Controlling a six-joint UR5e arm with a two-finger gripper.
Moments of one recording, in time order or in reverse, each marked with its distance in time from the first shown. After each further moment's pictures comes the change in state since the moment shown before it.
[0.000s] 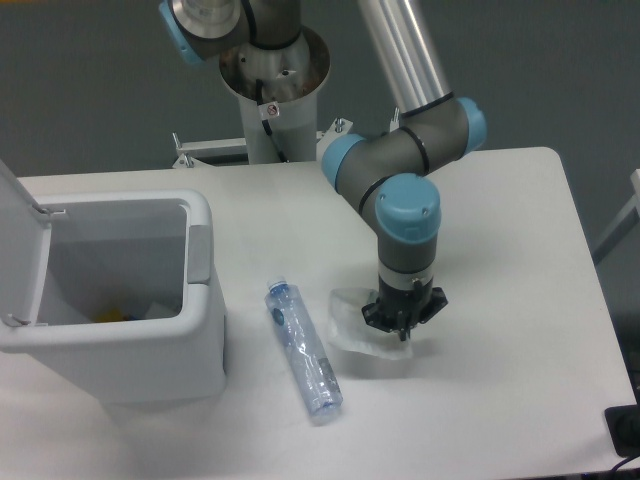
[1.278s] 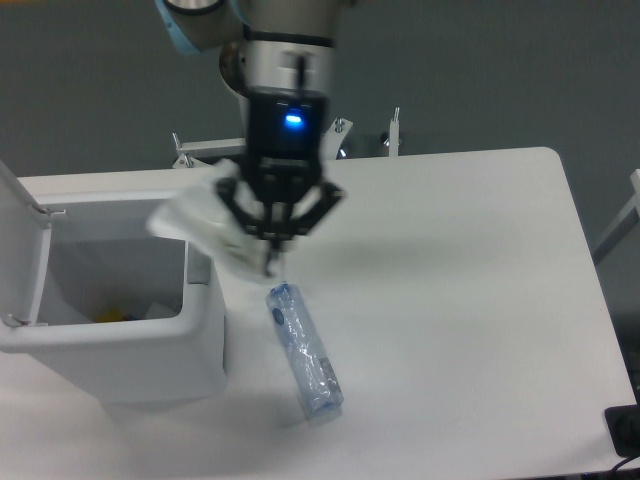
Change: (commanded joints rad) arm -0.336 0.381 0.052 0.003 -0.333 -0.221
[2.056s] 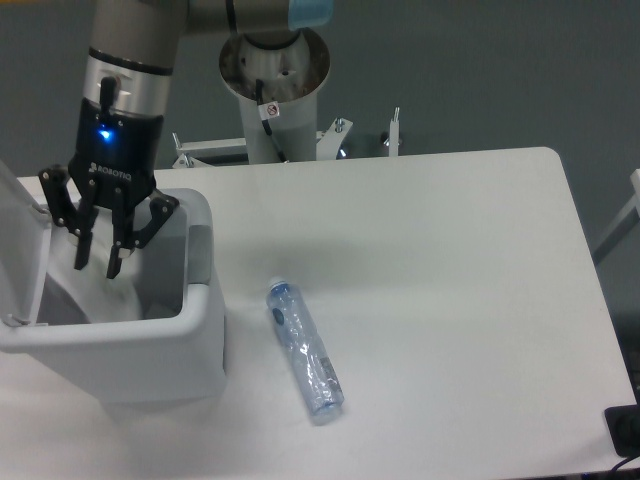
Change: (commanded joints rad) arm -0.102 0.001 -0.018 -0.005 0.002 0.083
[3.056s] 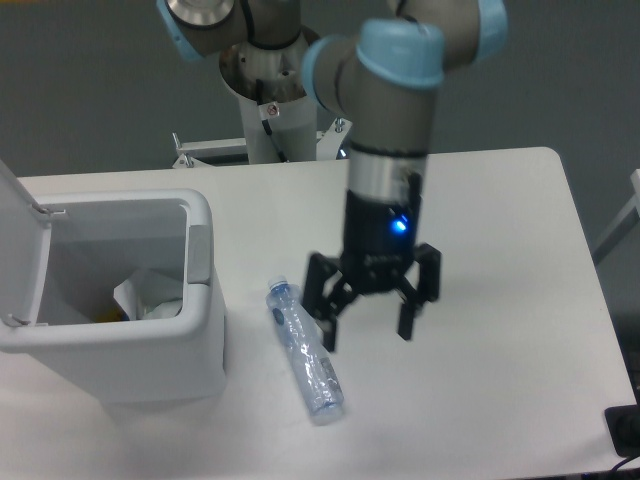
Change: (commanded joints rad) arm 0.377 -0.336 0.176 -0.009 0.052 -0.166
